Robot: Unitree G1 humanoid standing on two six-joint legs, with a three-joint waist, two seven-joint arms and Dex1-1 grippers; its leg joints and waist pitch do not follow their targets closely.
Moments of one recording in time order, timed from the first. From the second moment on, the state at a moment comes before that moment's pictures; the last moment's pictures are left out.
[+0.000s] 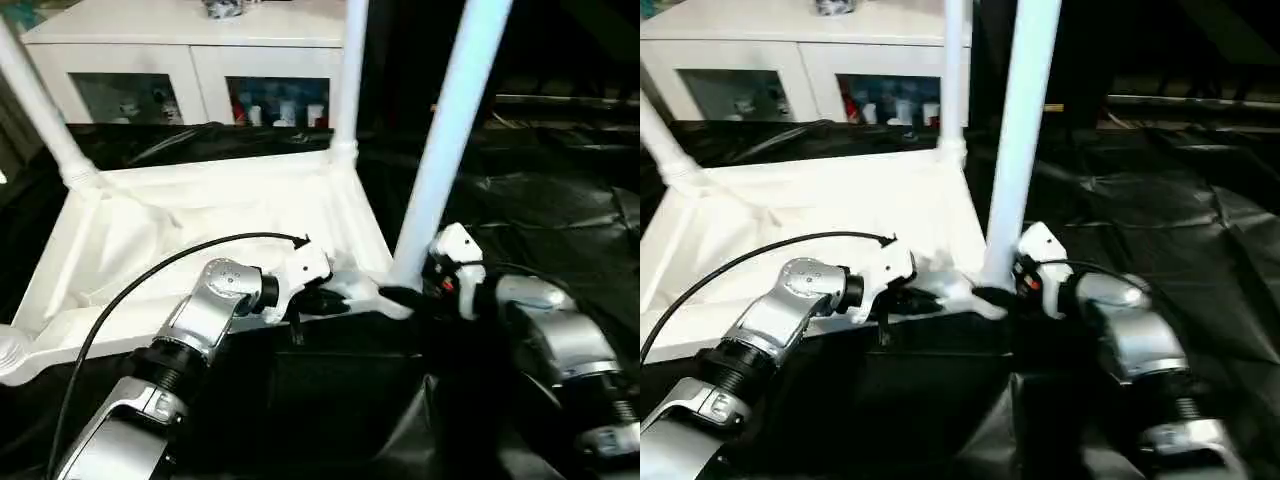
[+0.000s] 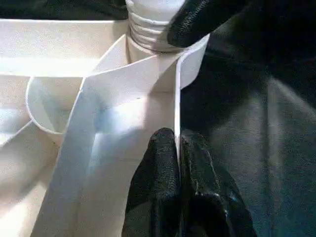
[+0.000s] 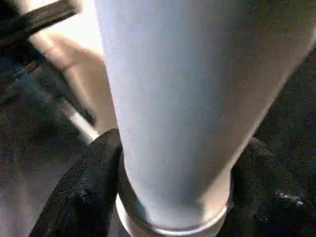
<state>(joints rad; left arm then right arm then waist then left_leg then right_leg) -0.60 0.21 -0.28 0.58 0.08 0.16 -0.99 -0.44 -0.33 0.07 0.43 0.16 0.25 0.79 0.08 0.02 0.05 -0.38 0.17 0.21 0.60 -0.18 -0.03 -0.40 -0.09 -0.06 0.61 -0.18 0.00</state>
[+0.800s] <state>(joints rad) -0.71 0.05 -0.24 0.74 0.12 0.22 -0.64 -0.58 -0.14 -0.03 0.75 0.09 0.00 0.35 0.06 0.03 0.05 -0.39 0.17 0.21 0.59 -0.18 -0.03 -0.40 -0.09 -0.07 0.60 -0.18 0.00</state>
